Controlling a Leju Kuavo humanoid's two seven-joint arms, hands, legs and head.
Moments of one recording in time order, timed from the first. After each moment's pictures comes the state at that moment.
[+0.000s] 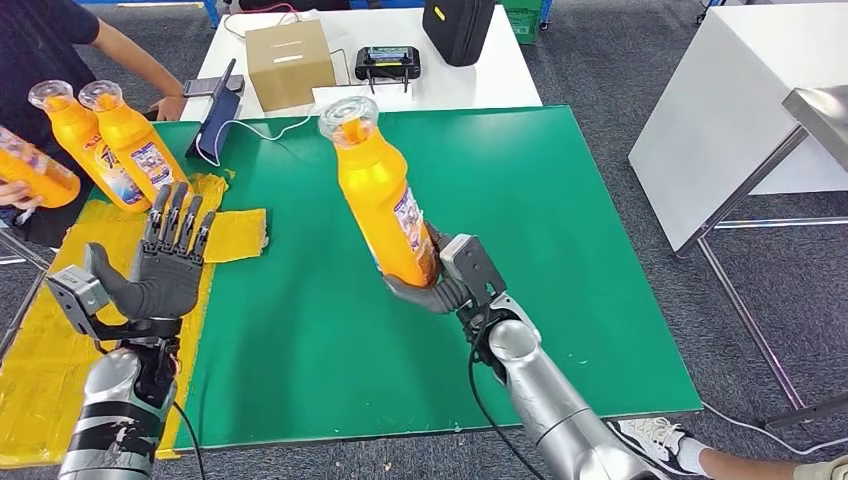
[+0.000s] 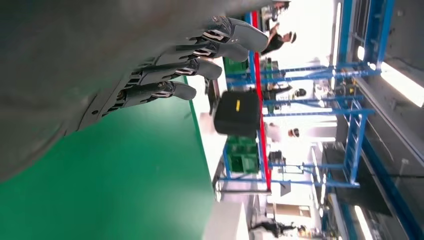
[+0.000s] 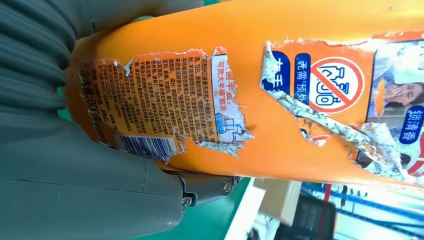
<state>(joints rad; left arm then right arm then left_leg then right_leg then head) -0.29 0.03 0.11 -1.28 0.06 -0.35 -0.45 -0.46 0.14 0.44 -1.00 -0.01 0.12 -0.31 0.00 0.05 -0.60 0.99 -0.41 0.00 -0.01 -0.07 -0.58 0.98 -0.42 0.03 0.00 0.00</state>
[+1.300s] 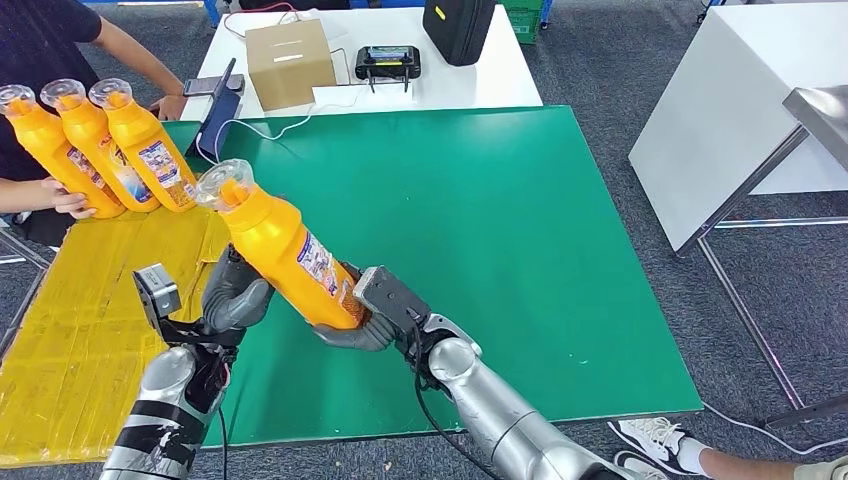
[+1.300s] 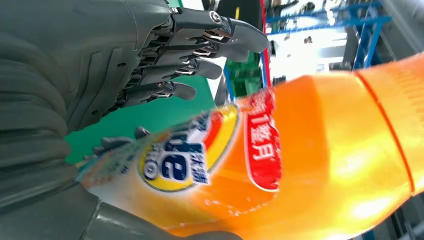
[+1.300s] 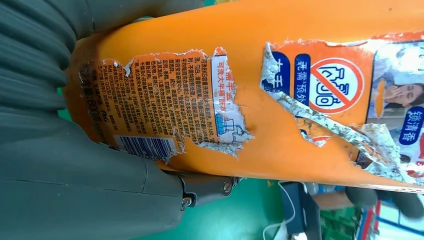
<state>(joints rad) -0.28 0.00 -0.12 -1.28 0.11 -0.44 -0.40 -0.51 0.26 0.61 -0.82 0.03 0.18 -0.29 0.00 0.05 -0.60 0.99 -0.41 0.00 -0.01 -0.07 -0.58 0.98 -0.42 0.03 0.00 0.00</state>
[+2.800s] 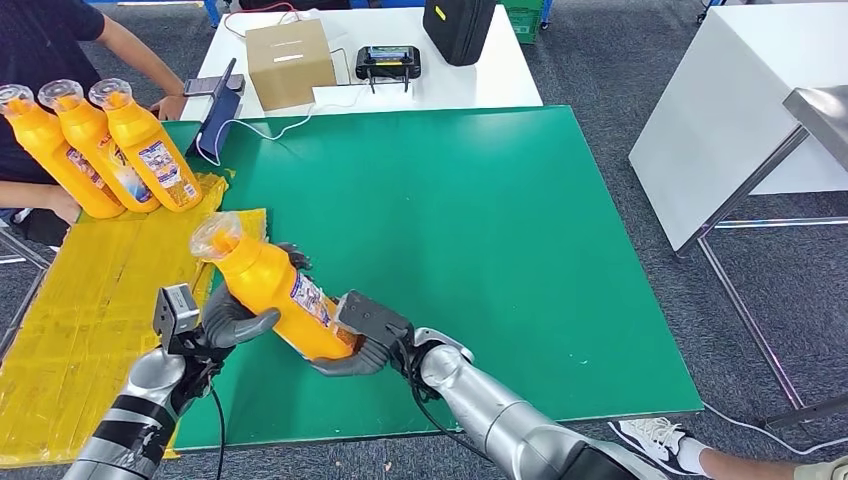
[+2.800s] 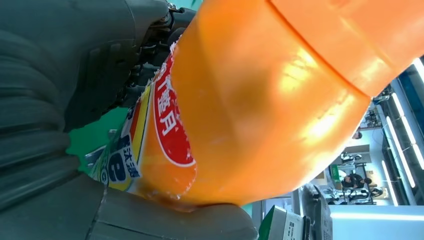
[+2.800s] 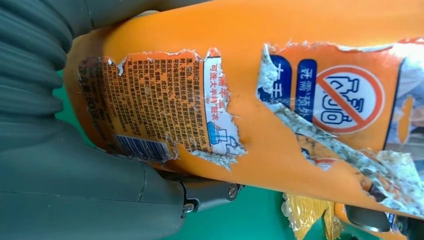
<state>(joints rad) -0.32 0.15 -0.25 -1.20 -0.03 -0.52 -0.50 -0.60 0.29 0.74 -0.55 0.00 0.23 -0.28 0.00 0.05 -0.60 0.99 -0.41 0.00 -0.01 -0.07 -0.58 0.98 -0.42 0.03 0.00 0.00</state>
